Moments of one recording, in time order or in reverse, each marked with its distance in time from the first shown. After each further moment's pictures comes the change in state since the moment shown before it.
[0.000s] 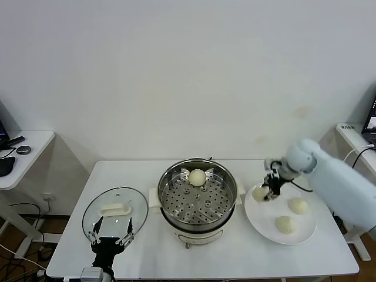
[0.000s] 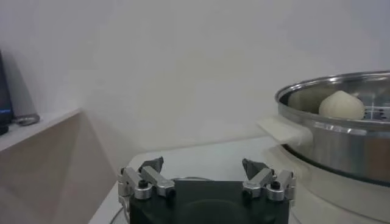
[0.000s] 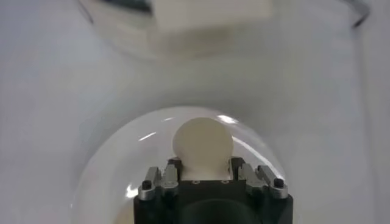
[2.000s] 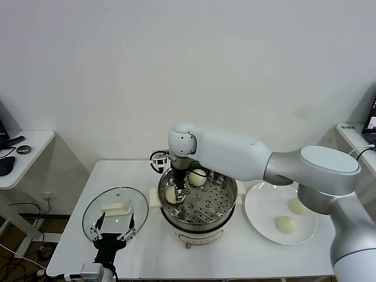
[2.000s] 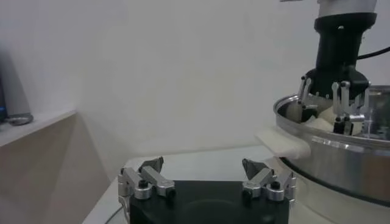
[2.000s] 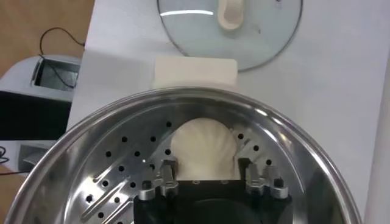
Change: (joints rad) left arm -0.029 0.012 0.013 0.004 -0.046 0.005 -0.009; right arm 0.373 0.652 -0.562 -0.186 0.347 -0.320 0.099
